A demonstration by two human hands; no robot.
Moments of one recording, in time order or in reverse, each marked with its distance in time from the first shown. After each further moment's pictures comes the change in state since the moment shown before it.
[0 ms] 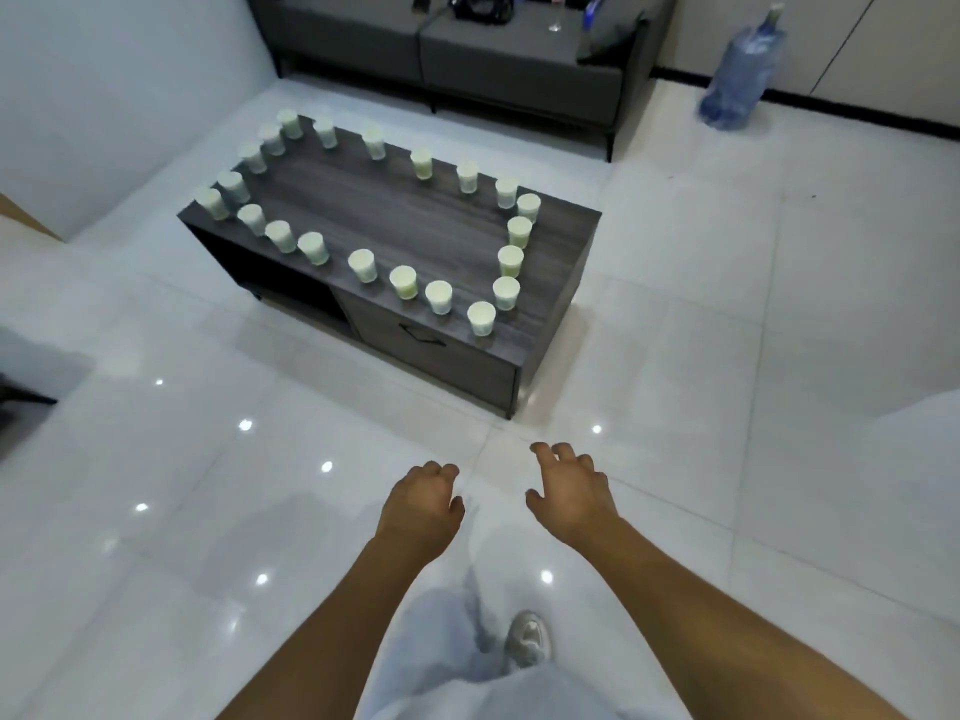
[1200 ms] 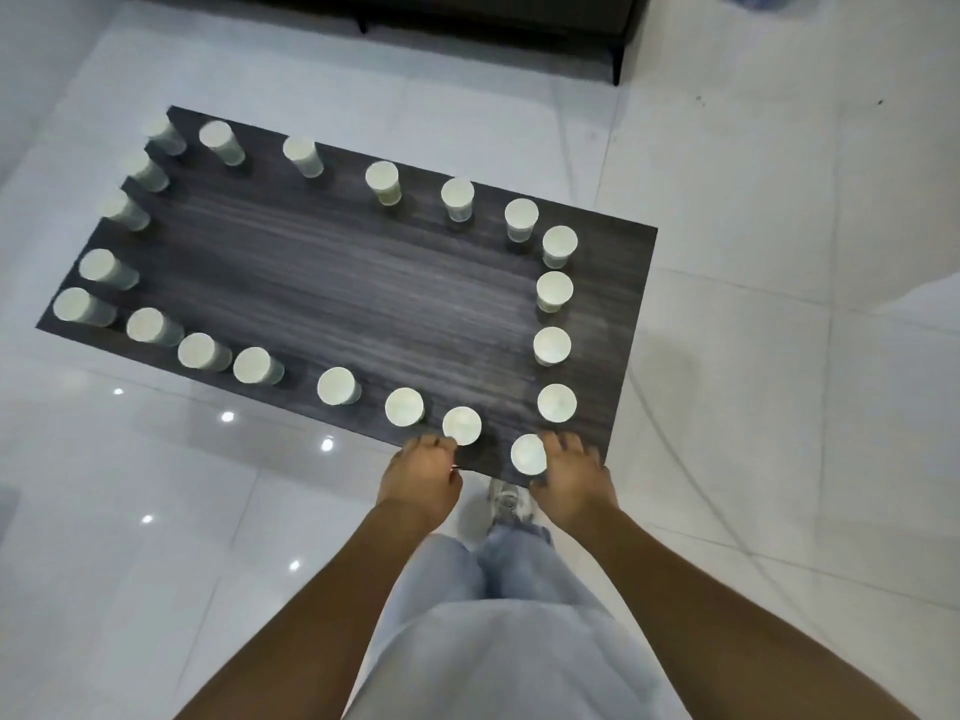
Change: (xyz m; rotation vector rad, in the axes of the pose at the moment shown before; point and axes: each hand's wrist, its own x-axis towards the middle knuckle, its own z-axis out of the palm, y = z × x) left_hand 0.471 -0.117 -0.174 0.092 -0.208 0.083; right_hand 0.442 -0.082 -0.123 0.188 -0.125 0.258
